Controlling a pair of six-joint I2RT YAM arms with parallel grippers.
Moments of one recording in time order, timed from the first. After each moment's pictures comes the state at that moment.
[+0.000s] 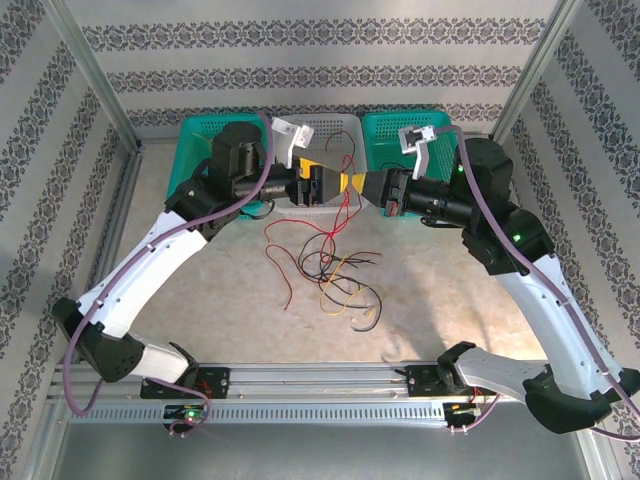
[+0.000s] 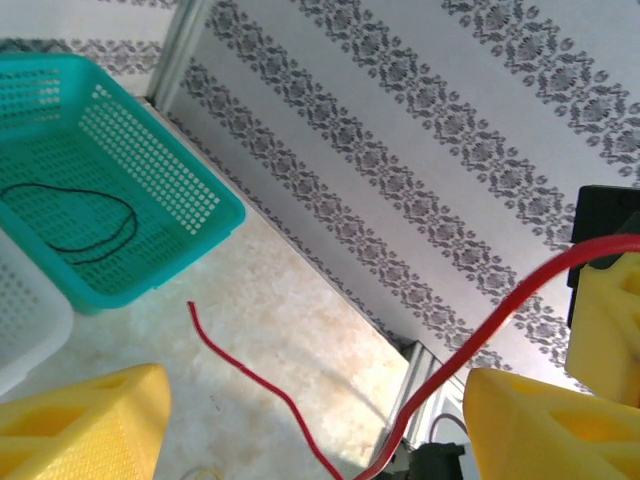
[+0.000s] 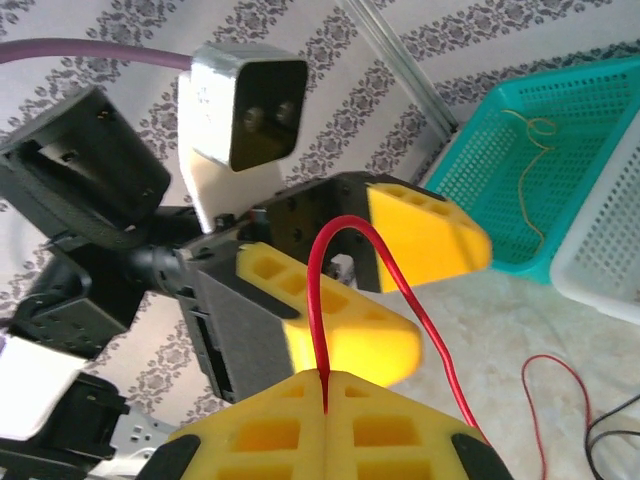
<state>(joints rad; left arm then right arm) -0.60 1.42 1.60 -0.45 0.54 -0.45 0.51 1.10 1.51 -0.62 -0.57 0.65</state>
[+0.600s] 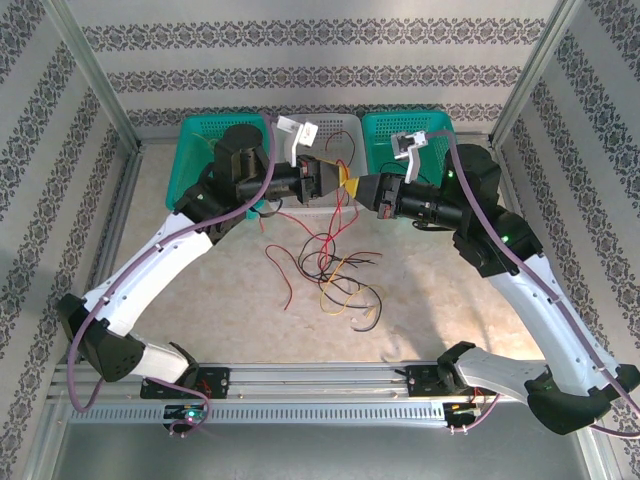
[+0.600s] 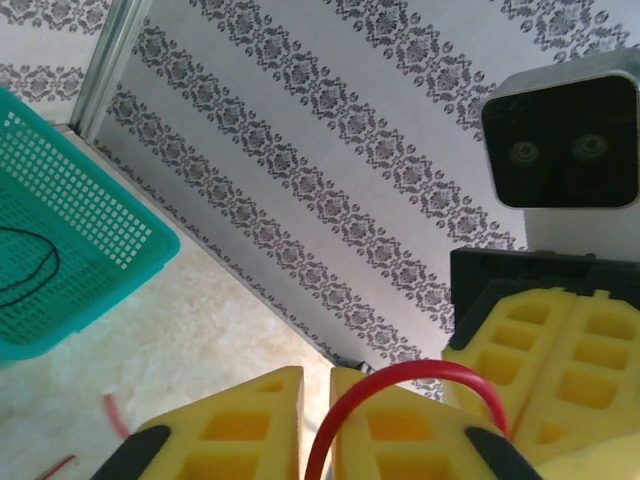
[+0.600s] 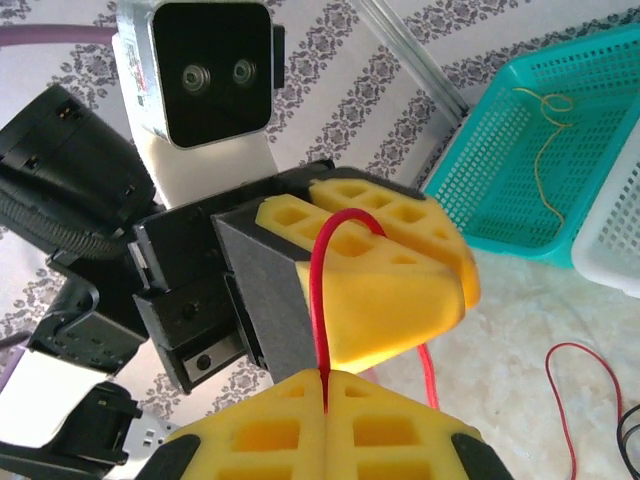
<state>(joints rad) -0.62 1.42 1.51 -0.22 0.61 -0.56 0.54 1.09 1.42 -0.54 -0.55 0.71</state>
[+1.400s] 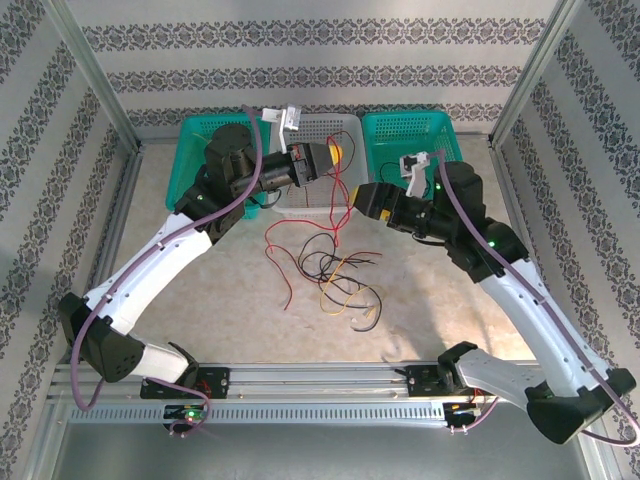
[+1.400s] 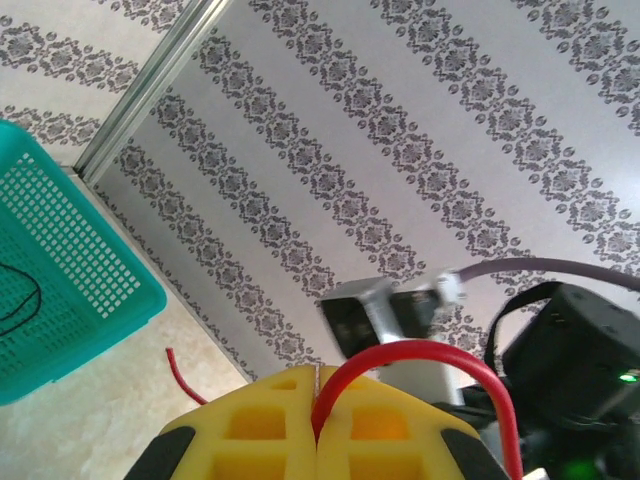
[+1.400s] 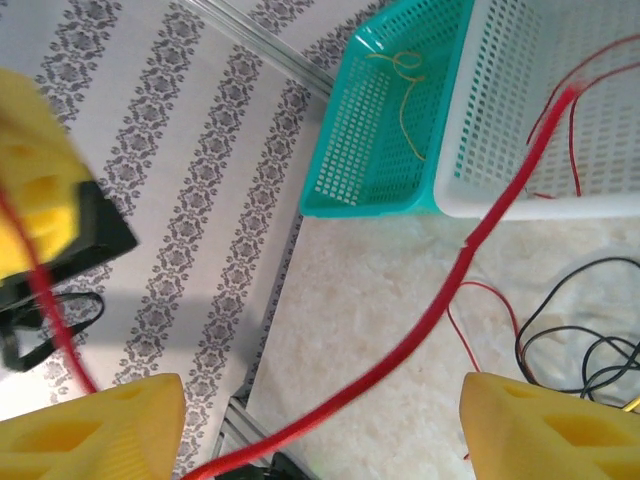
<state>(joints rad) -0.57 1.42 1.47 -0.03 0.55 -0.77 0.47 1.06 1.22 -0.56 -0.45 0.82</state>
